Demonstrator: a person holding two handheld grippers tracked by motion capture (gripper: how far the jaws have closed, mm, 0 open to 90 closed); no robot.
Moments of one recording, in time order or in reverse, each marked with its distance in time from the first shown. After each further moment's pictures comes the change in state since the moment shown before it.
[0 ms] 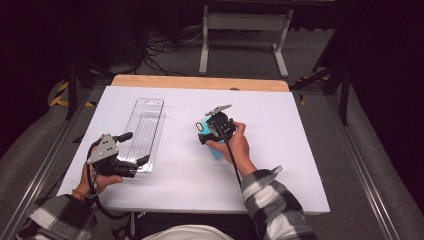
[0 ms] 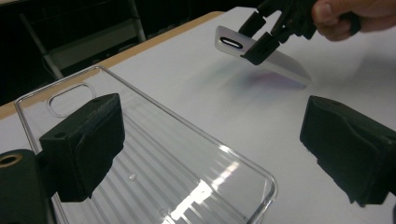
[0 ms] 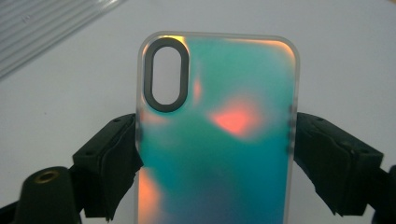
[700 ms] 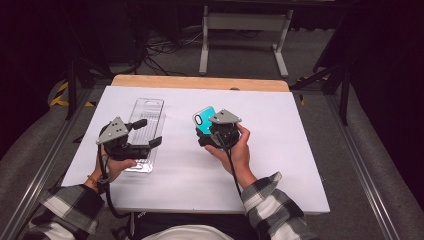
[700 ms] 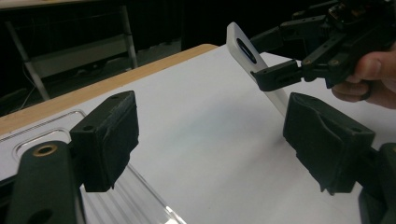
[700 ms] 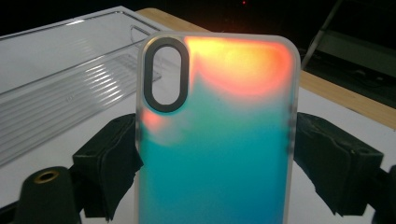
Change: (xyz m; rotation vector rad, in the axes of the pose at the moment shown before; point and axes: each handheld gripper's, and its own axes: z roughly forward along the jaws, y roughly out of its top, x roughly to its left) left arm 0.000 0.042 0.031 -0.069 -0.046 -0.087; right arm 0.028 -0.011 -0.048 -0.348 -0.105 -0.037
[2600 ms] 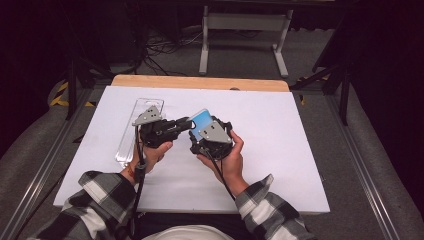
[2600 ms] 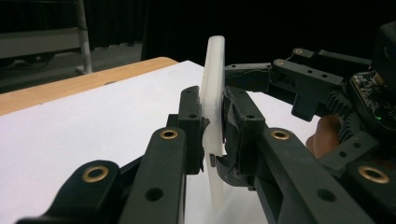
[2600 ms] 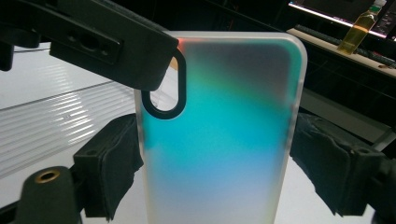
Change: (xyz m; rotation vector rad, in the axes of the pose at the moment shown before) left arm -0.023 0.027 0.074 -0.030 -0.148 -0.136; right arm 0.039 -0.006 -0.014 -0.164 -0.122 -0.133
